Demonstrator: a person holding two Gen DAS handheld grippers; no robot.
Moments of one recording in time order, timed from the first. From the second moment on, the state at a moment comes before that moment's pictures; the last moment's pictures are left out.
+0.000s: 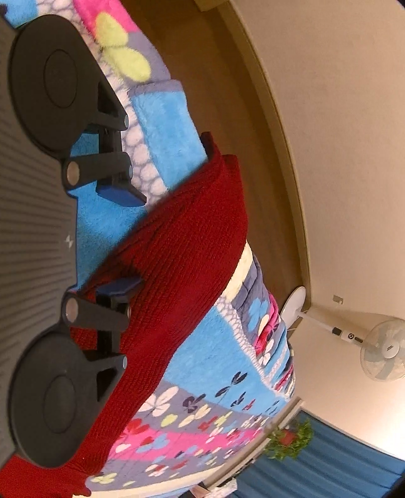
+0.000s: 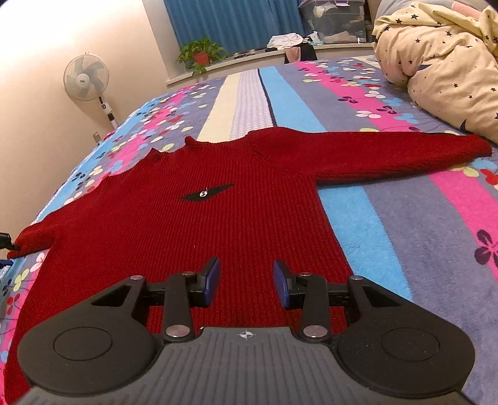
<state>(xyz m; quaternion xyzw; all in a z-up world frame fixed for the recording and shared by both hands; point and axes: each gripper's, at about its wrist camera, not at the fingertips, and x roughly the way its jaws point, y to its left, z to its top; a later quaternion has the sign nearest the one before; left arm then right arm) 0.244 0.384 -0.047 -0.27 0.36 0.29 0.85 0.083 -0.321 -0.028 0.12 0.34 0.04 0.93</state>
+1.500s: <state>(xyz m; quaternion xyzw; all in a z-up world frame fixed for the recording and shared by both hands) 0.221 0.127 0.033 -0.01 0.27 -0.10 0.96 0.076 -0.284 -0.036 0.02 0.34 0.04 0.94</state>
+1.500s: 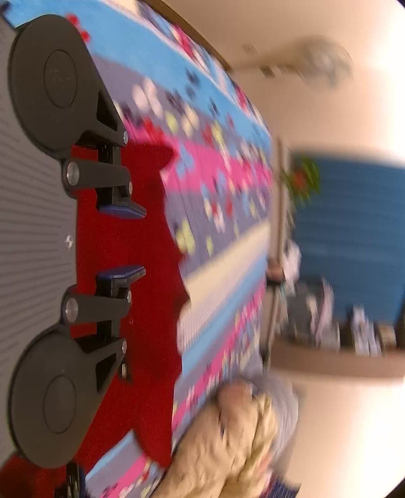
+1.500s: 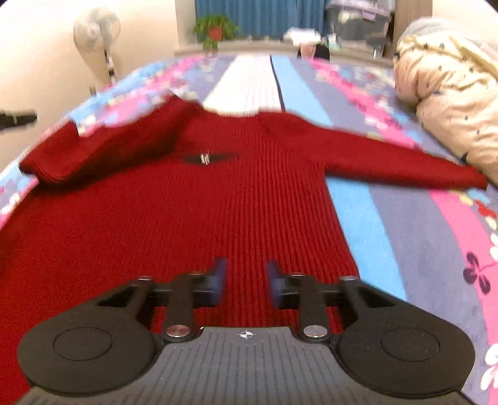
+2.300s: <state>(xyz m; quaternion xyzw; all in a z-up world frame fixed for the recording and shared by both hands) 0.232 0.240 0.026 -0.09 0.35 0.01 0.93 0.252 -0.217 -0.025 0.18 0.30 -0.10 0.93</state>
